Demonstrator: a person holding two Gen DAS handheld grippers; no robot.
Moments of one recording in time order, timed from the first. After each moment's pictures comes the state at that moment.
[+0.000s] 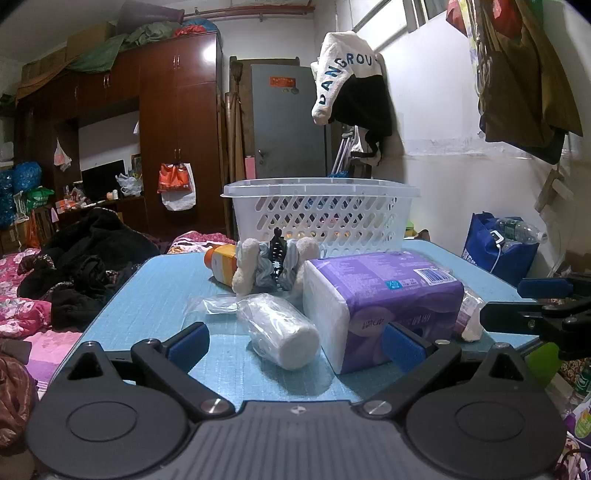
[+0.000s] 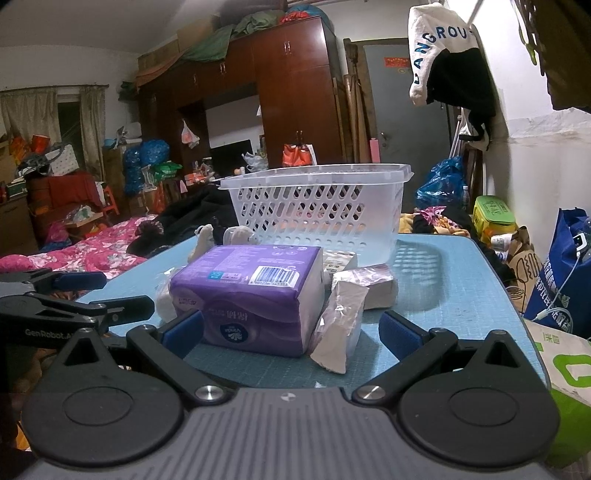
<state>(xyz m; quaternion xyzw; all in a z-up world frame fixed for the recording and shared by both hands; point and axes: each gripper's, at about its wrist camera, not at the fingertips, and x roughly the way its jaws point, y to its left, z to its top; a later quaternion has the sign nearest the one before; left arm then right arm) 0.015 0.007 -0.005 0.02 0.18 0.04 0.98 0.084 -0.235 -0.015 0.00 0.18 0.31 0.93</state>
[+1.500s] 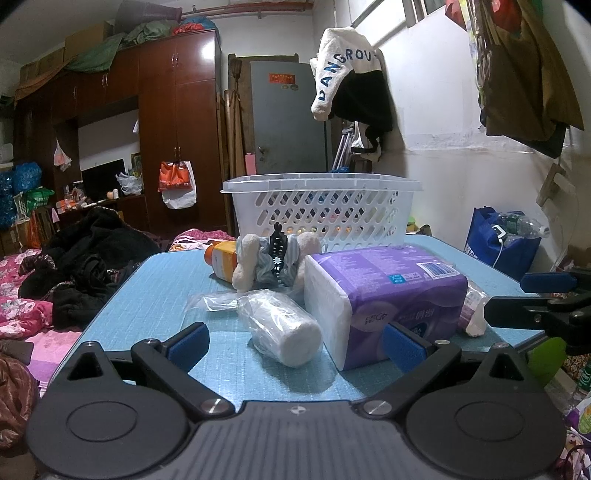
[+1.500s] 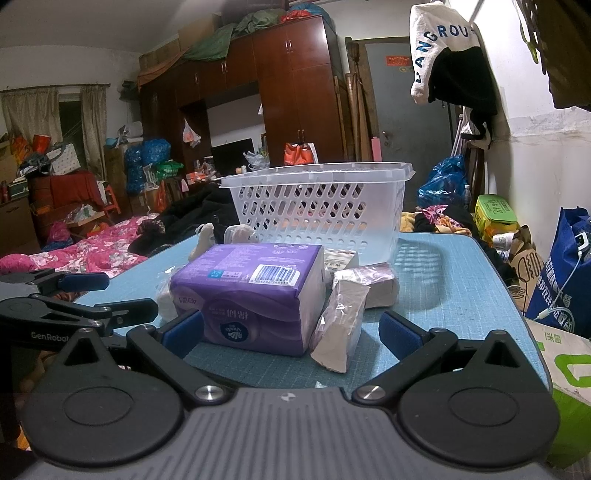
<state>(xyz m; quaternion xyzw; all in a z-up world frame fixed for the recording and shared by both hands) 0.016 0.007 -0.007 0.02 0.19 0.04 0.98 0.084 -0.234 -0.017 0.00 0.18 0.31 0.93</state>
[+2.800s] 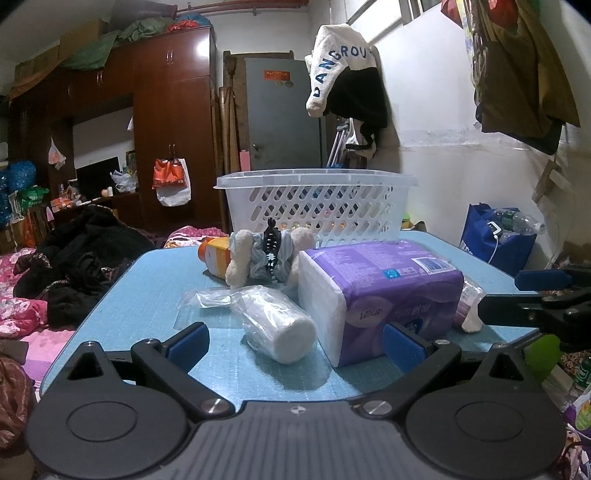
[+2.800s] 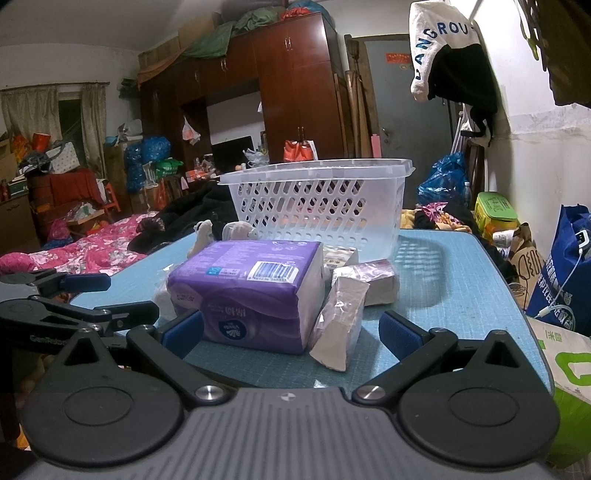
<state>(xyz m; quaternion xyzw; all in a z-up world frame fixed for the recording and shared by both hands) 0.019 0.003 -0.010 0.02 0.19 0.03 0.98 0.082 -0.232 -0.020 0.00 0.19 0.31 0.93</state>
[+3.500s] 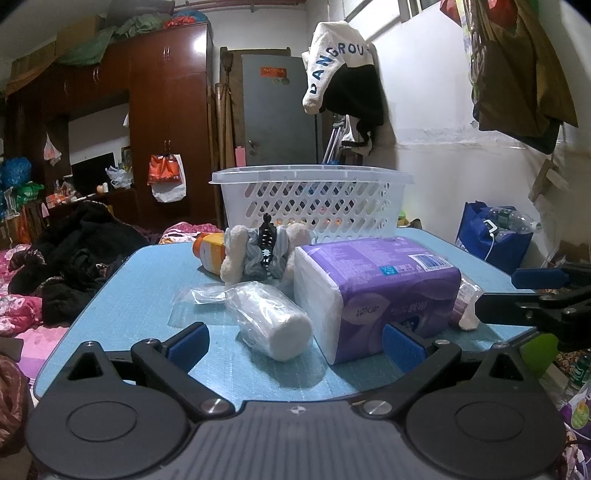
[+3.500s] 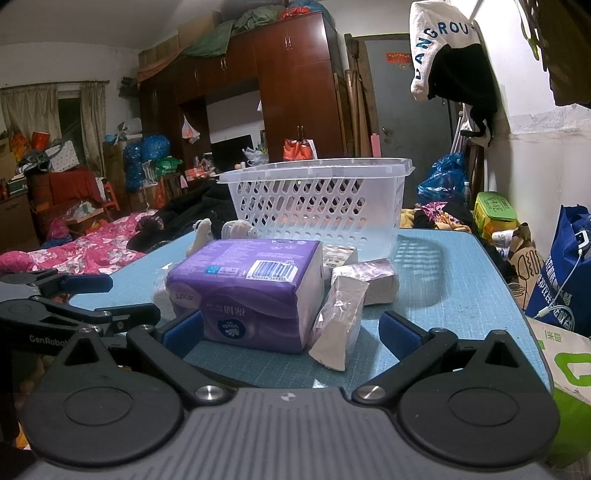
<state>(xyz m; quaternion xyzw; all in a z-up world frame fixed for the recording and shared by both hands) 0.021 0.005 -0.011 0.02 0.20 0.03 0.98 0.084 -0.234 -0.019 0.00 0.19 0.31 0.93</state>
